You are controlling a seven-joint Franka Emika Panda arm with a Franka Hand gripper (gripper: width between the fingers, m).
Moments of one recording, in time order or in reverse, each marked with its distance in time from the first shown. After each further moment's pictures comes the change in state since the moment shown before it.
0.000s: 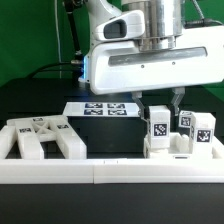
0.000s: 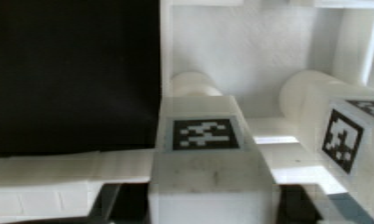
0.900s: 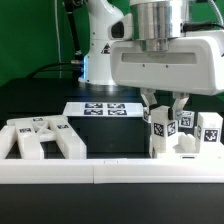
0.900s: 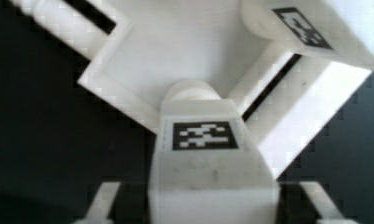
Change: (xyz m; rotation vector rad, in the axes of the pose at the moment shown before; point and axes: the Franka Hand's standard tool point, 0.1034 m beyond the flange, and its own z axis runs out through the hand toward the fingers) arm -0.002 -0.009 0.002 -0.011 0.009 0.855
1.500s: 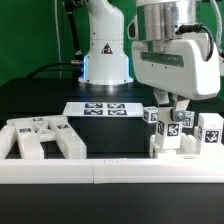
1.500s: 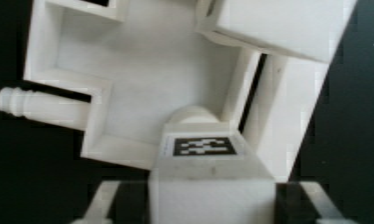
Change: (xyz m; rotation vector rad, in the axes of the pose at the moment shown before) arm -0.009 -0.005 0.001 0.002 -0.012 0.319
